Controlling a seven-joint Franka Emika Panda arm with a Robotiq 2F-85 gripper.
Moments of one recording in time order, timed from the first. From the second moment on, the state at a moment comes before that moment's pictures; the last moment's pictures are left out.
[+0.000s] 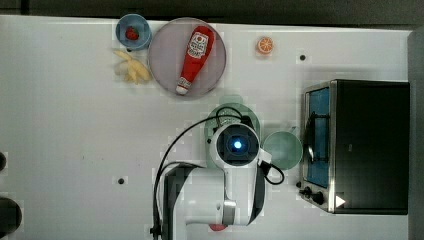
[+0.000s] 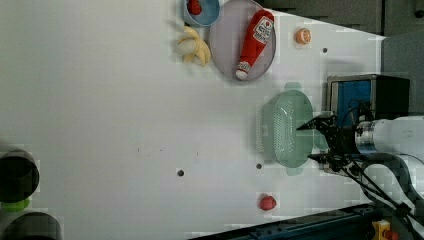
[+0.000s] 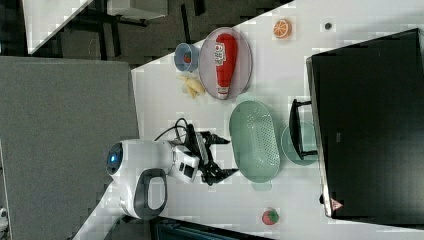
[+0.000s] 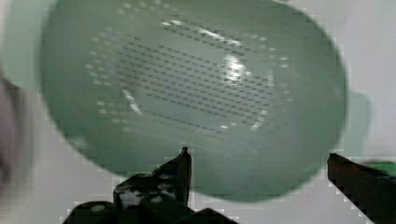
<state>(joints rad) -0.01 -0.02 -0.04 -2.48 -0.02 0.78 0.40</state>
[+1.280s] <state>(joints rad) 0.06 0.37 0.01 -2.47 -0.03 1.18 0.75</state>
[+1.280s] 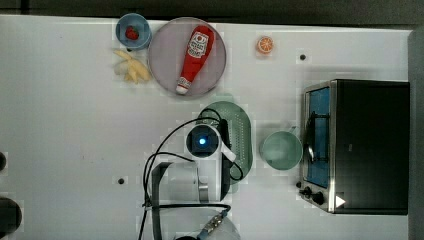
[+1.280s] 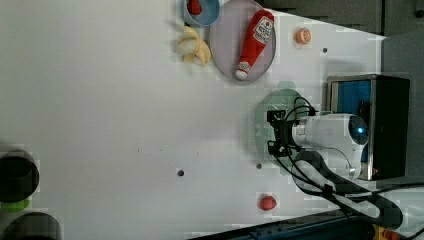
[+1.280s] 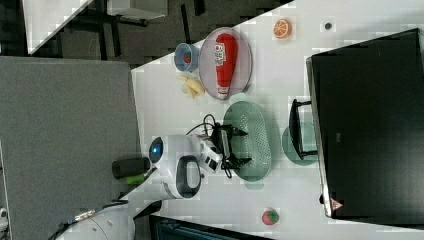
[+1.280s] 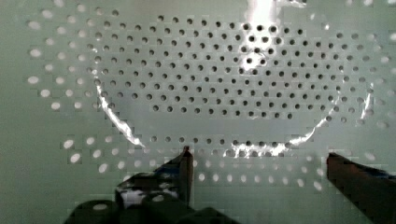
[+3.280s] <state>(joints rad) 0.48 0.55 0.09 -2.10 0.09 1.03 1.15</state>
